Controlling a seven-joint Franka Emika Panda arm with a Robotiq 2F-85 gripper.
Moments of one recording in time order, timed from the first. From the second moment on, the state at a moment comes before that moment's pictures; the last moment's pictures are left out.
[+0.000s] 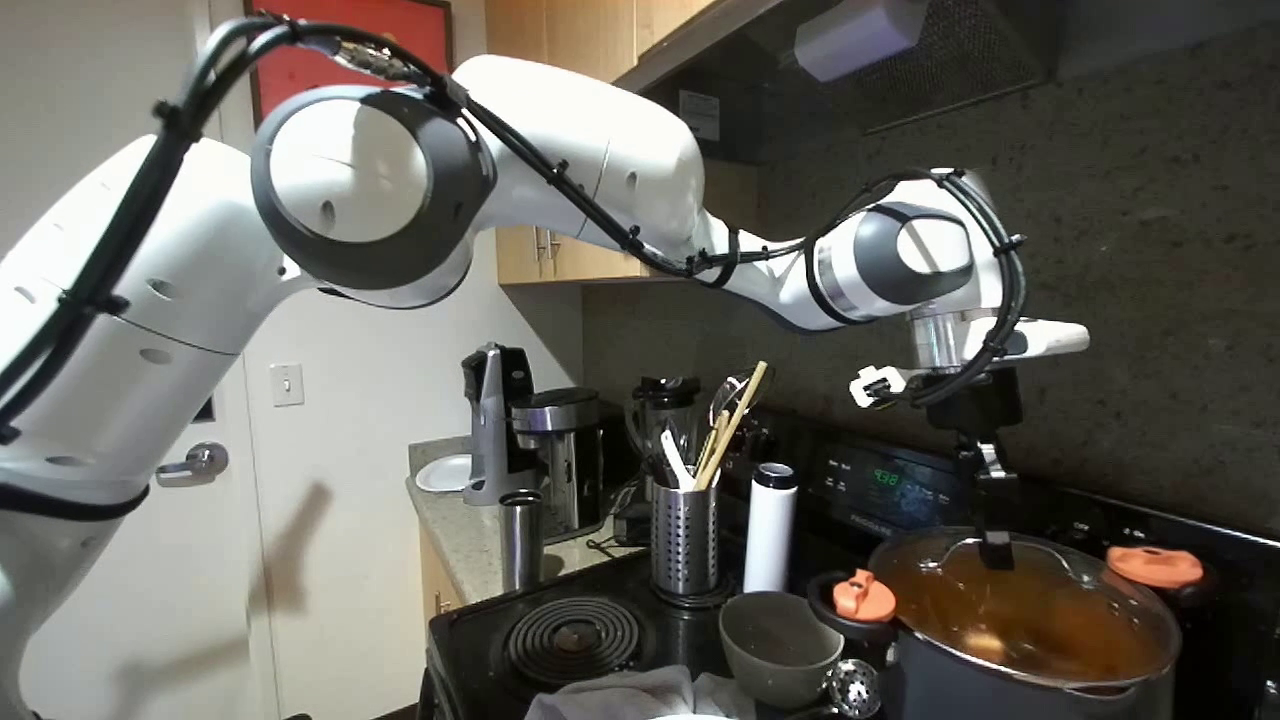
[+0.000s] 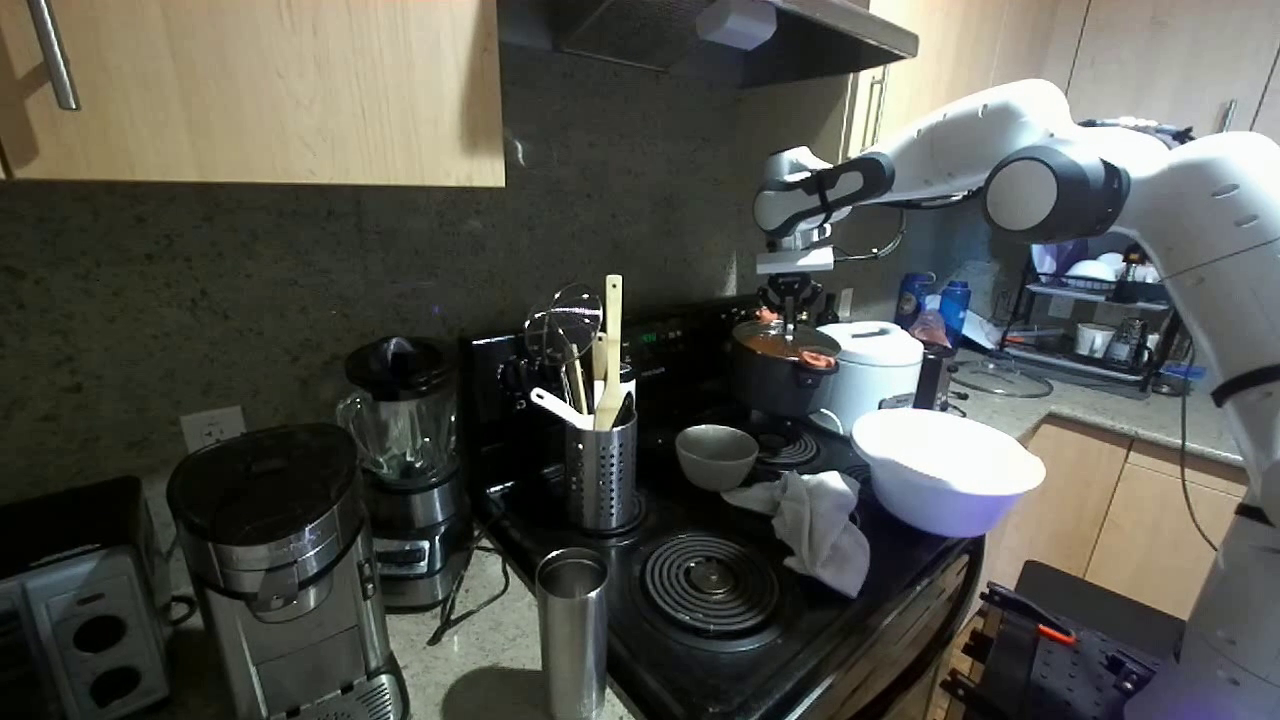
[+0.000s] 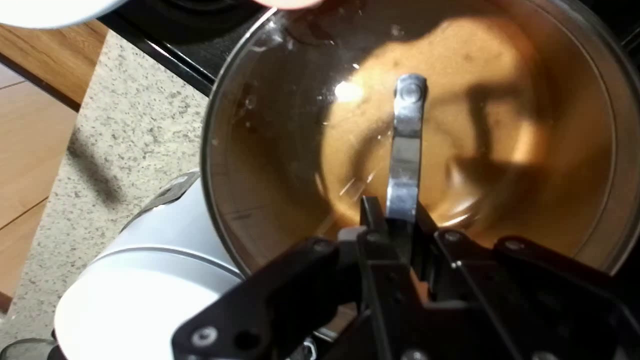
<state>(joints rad) -0.21 0.61 -0.24 -1.24 -0.10 1.91 0.69</state>
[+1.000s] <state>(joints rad) -0.22 0.63 -0.24 -1.26 -0.10 1.91 0.67</state>
